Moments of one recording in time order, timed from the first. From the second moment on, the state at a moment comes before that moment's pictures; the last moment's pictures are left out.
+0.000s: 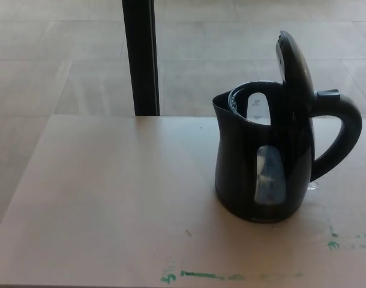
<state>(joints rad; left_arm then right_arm) 0.07 0.51 0.53 1.11 -0.17 0.02 -0.26 0.31 -0.40 -0.55 0.56 0.13 -0.07 0.13</state>
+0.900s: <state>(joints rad) 0.05 0.54 0.59 1.18 -0.27 -0.02 -0.37 -0.29 -0.72 -0.56 0.09 0.34 0.16 0.14</state>
